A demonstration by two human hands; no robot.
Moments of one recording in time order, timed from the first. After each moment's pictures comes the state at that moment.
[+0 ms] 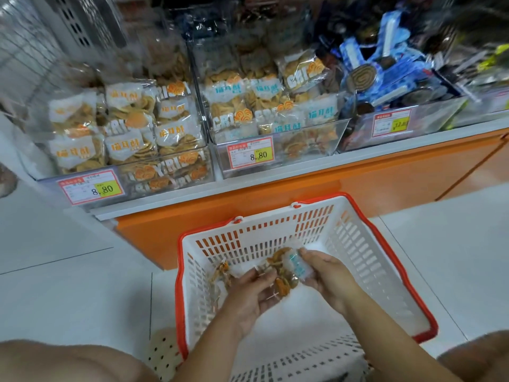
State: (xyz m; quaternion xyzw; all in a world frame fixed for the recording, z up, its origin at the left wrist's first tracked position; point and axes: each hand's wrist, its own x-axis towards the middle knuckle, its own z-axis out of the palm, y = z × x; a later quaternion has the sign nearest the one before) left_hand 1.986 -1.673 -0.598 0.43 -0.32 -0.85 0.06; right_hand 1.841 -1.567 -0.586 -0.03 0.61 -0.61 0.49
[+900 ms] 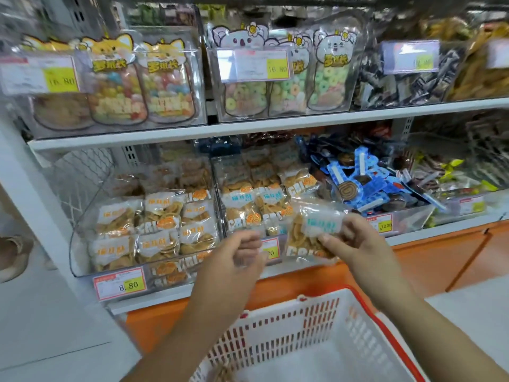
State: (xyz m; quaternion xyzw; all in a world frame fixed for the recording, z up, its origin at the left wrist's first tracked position) left_hand 1.974 -1.731 -0.373 0.31 -0.80 -0.44 0.27; right_hand 1.798 -1.604 -0.378 -0.33 0.69 -0.62 0.19
